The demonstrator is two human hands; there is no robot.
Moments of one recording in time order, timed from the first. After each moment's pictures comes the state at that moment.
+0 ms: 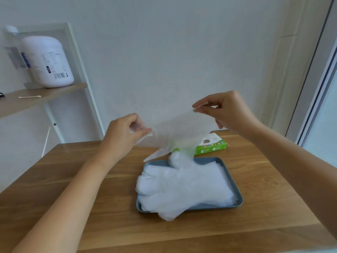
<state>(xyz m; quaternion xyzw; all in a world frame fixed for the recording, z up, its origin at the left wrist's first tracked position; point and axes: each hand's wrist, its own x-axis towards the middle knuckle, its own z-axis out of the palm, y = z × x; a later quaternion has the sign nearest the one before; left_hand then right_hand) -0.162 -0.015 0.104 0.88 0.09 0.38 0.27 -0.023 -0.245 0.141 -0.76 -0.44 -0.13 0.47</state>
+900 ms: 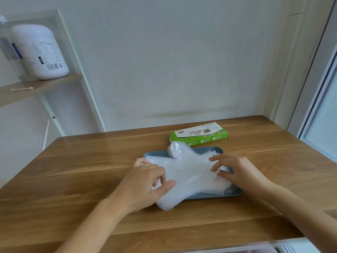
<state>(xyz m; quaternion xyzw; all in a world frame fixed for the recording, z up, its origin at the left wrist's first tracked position) -0.194 -0.060 0.008 0.98 -0.02 0.16 0.12 -0.020 -0.301 -0.020 -0.83 -0.46 -0.03 0.30</state>
